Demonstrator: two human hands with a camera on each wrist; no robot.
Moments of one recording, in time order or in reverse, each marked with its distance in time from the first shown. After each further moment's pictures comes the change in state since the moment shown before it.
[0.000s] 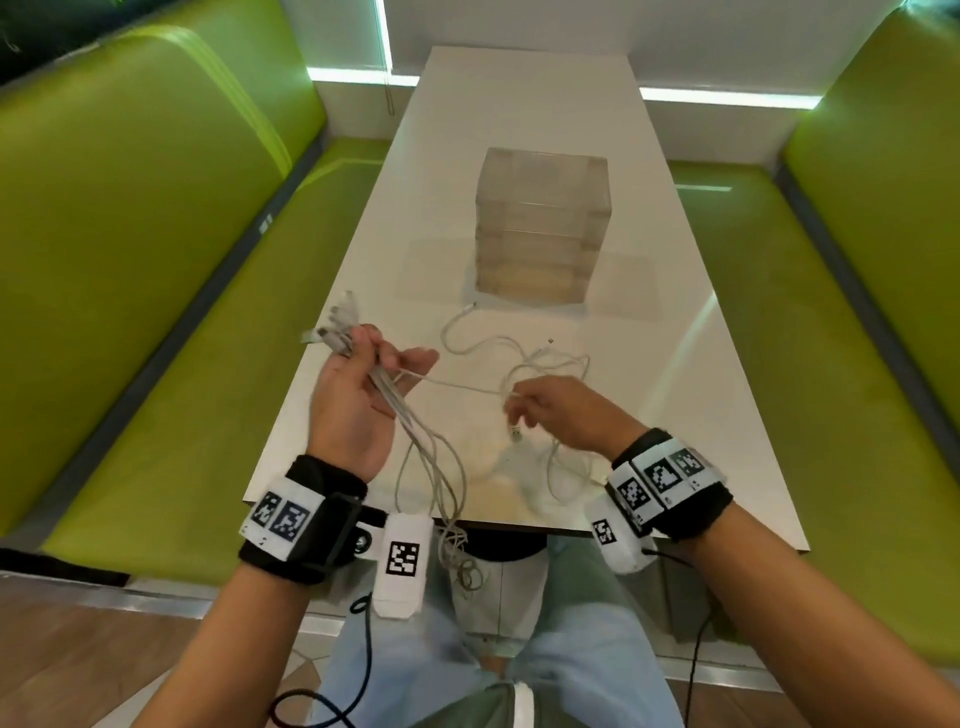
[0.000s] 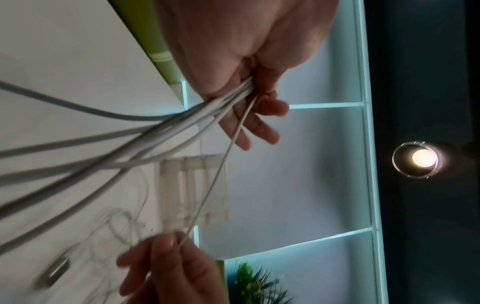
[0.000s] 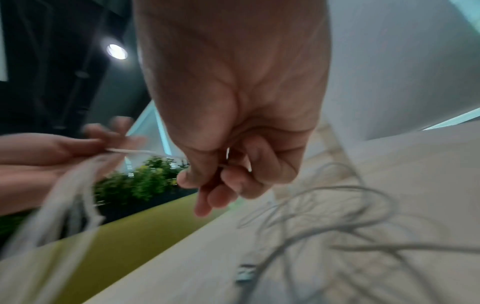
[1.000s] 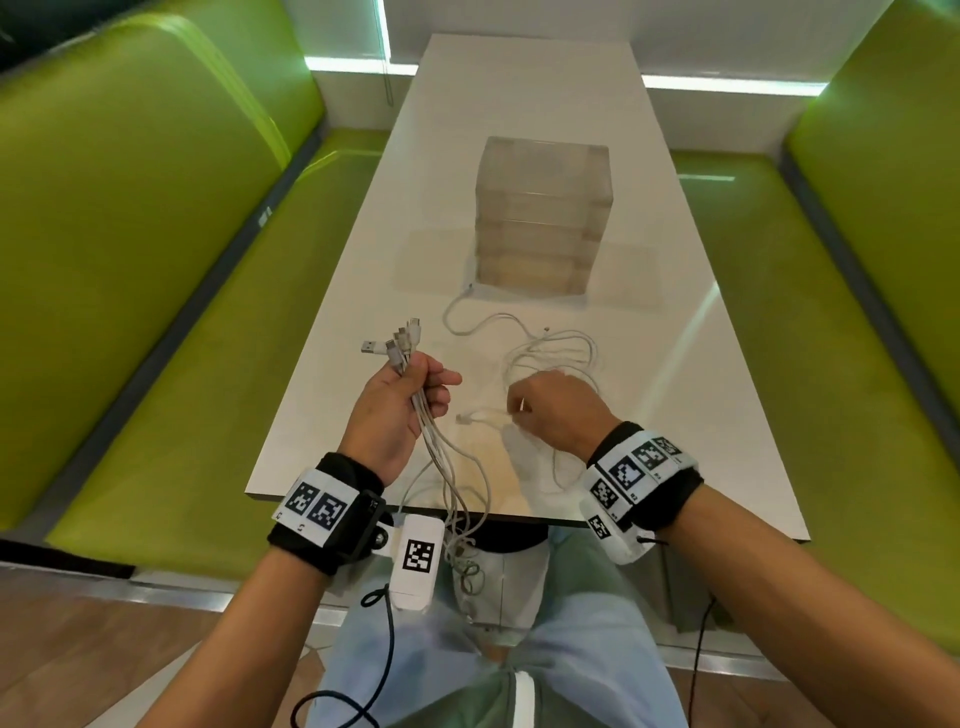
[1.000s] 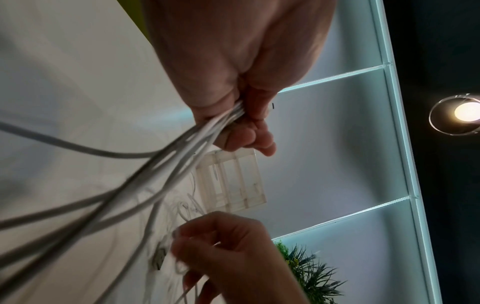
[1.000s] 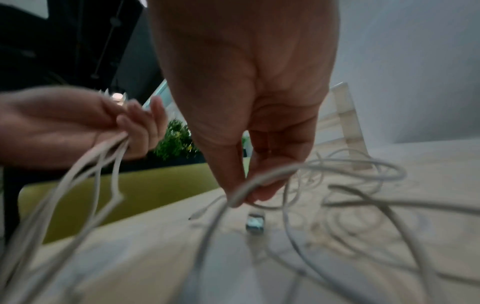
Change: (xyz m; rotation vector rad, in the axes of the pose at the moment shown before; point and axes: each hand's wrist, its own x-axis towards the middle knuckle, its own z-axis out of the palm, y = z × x) left_hand -0.002 -0.028 -0.010 0.322 -0.023 -0.231; right_hand 0.014 0.008 0.024 -0.390 0.076 0.077
